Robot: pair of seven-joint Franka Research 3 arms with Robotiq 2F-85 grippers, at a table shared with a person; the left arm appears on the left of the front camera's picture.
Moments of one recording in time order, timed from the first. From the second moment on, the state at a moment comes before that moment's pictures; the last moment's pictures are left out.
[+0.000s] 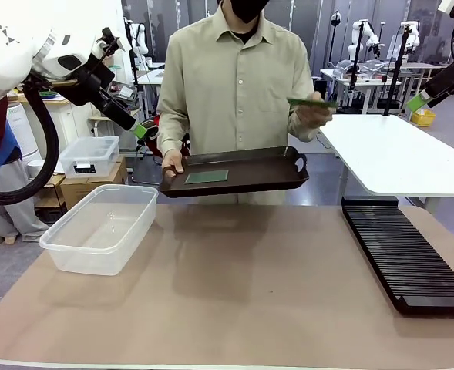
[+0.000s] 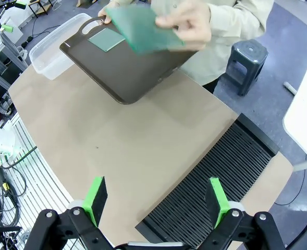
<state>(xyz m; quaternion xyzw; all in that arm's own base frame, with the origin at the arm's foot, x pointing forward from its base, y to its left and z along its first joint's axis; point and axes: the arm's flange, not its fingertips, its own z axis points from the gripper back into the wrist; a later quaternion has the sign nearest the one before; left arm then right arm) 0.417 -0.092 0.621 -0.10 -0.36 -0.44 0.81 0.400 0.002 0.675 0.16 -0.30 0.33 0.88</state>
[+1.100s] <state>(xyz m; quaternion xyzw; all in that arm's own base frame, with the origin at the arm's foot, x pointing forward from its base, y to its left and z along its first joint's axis) 0.417 -0.092 0.621 -0.10 -0.36 -0.44 0.81 0.400 0.002 0.675 0.16 -0.30 0.33 0.88</state>
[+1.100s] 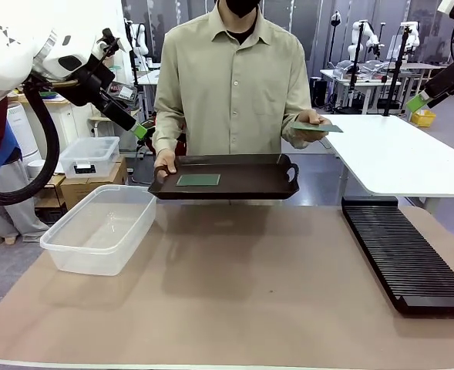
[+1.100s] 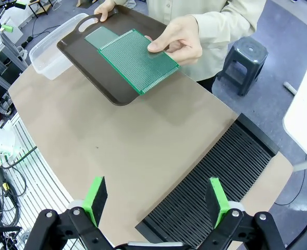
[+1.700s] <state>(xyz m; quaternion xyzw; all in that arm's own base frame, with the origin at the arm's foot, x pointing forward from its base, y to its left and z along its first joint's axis) 0.417 -0.092 0.621 -0.10 -0.36 -0.44 0.81 0.400 0.002 0.675 0.16 -0.30 0.33 0.88</state>
